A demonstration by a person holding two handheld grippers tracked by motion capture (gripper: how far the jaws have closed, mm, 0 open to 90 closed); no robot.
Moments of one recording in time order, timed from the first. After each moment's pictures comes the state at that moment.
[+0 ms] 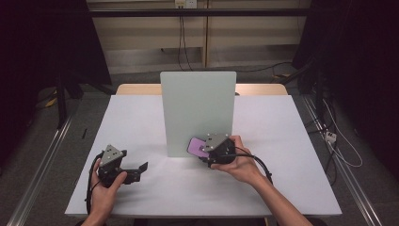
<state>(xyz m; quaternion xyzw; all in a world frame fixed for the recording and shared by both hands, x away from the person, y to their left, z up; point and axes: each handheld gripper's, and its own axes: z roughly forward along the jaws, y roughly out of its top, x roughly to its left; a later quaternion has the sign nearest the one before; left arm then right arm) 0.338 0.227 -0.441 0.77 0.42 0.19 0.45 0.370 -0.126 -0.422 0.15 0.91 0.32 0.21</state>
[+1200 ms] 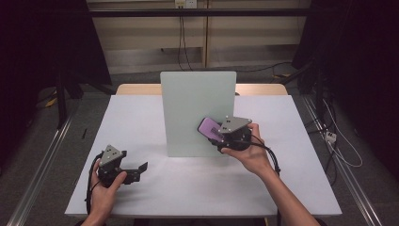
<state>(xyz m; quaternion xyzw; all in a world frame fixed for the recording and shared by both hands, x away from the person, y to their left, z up) 0.340 0.229 -0.444 0.77 0.42 0.19 0.44 0.379 -0.162 -0.379 0.22 0.86 0.38 0.26</state>
